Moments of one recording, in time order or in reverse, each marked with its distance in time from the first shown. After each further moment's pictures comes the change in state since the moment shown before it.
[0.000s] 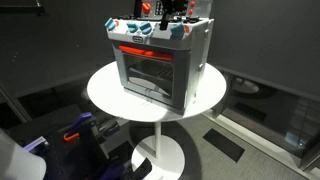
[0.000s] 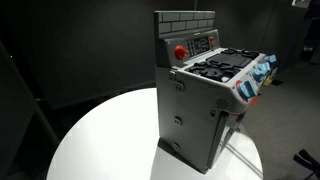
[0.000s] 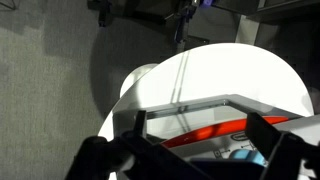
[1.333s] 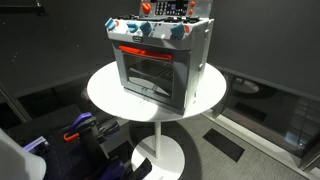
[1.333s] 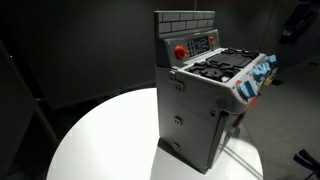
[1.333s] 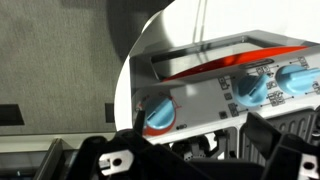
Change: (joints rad) arm -0.033 -0.064 0.079 -0.021 0.000 0.252 0.136
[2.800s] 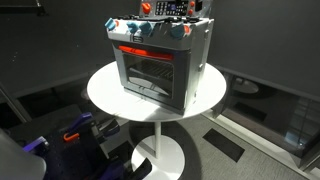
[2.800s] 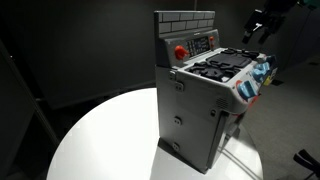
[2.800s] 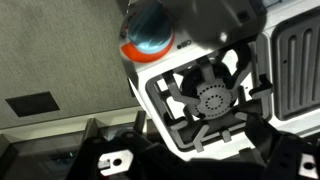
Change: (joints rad) arm -0.007 0.214 0.070 0.132 -0.042 0.238 0.269
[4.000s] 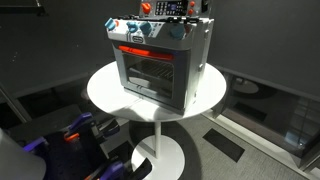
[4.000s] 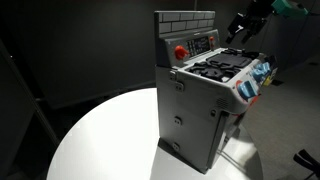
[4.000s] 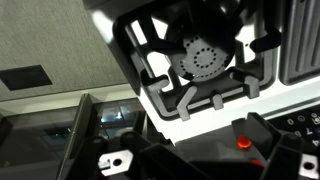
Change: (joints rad) arm 0.009 0.116 0.031 0.063 0.003 0.171 0.003
